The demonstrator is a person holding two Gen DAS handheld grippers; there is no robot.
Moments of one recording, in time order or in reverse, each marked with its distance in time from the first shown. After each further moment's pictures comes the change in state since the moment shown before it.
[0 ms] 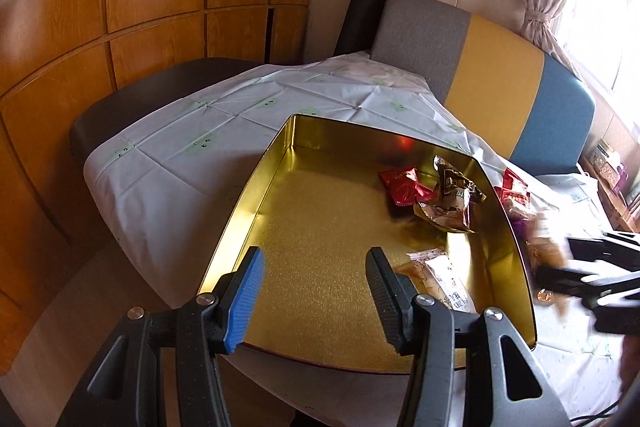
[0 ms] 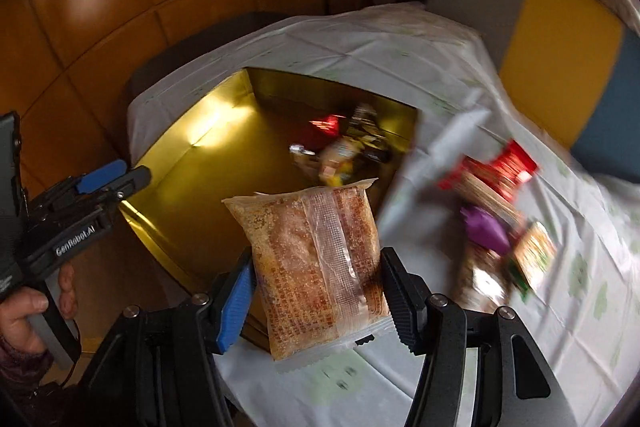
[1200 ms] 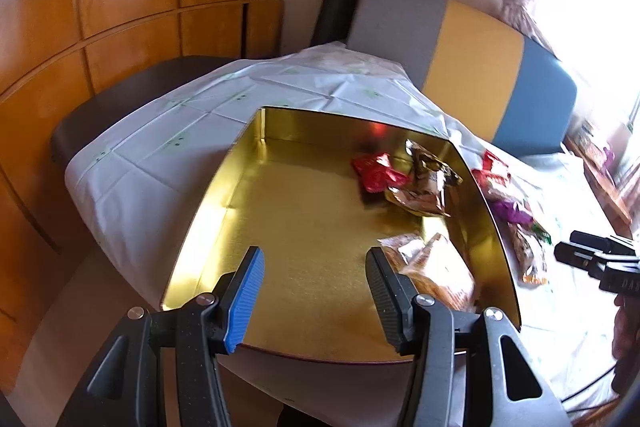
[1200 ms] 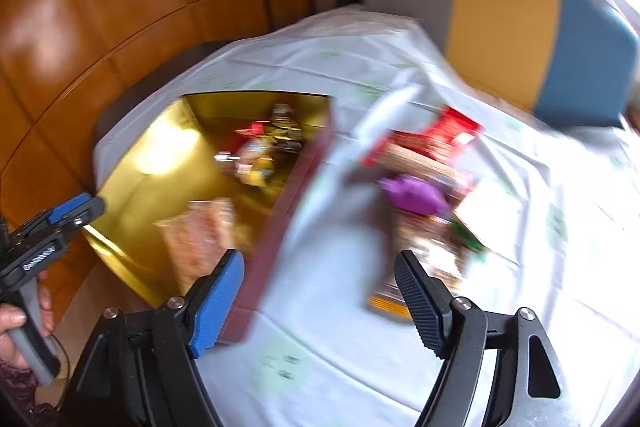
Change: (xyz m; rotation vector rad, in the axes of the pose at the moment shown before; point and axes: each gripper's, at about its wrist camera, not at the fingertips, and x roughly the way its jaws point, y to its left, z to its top) left arm -0.002 -0.025 -0.005 0.077 0.032 -0.049; right arm -0.035 -0.097 -0.065 0.270 -0.097 -0.117
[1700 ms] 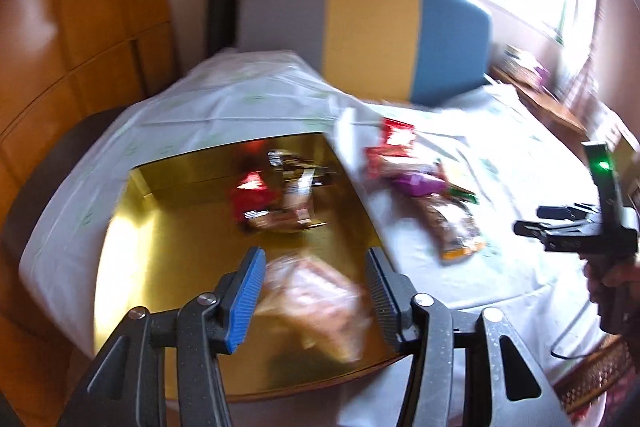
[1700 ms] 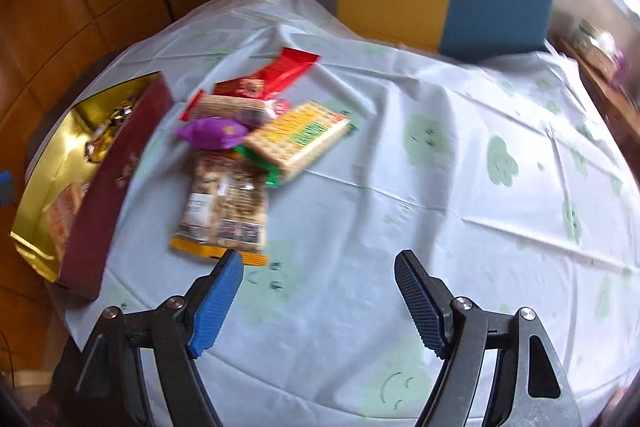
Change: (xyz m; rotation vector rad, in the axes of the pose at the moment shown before) left arm -0.002 -0.113 0.026 0.332 0.051 -0.196; right arm 0.002 -0.131 -0.045 0.214 0.087 -0.192
